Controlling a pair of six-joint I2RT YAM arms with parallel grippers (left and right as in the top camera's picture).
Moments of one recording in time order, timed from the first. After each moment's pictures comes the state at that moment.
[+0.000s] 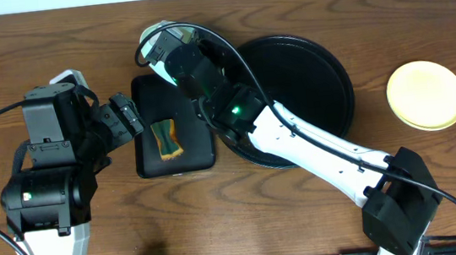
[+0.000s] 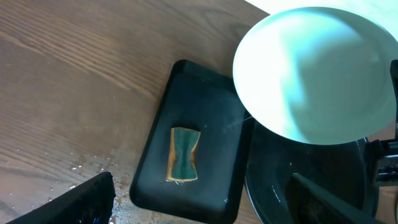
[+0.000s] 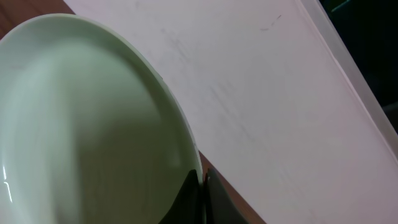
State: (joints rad) left arm -0.01 1.08 1.31 -1.02 0.03 -0.43; right arm 0.86 1.91 1.63 -0.11 0.70 -0.56
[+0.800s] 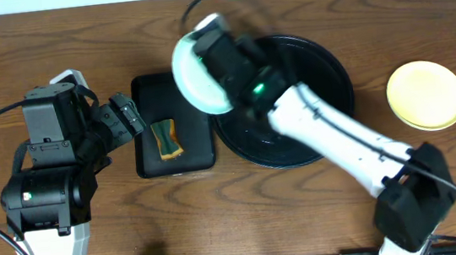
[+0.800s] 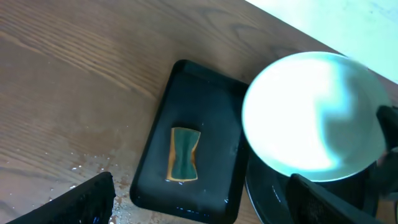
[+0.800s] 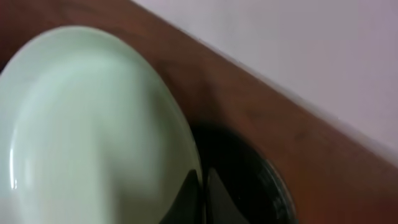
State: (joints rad) left arm -0.01 1.08 1.31 -1.02 0.03 -0.43; right arm 0.72 1.88 1.63 -0.50 0.53 -0.03
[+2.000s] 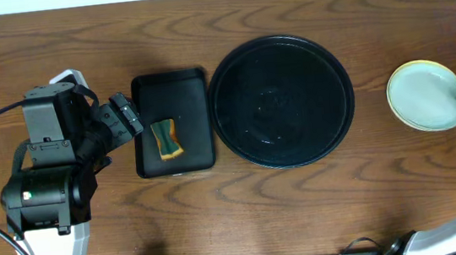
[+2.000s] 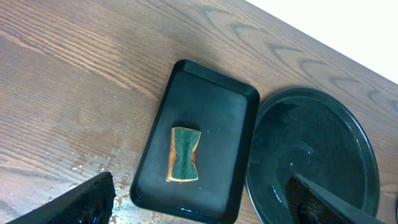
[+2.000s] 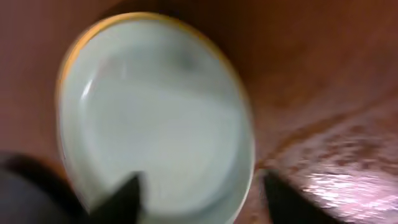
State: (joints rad) left arm 0.00 1.08 1.31 -1.02 0.03 -0.43; right arm -0.72 1.77 1.27 -0.75 -0.29 0.30
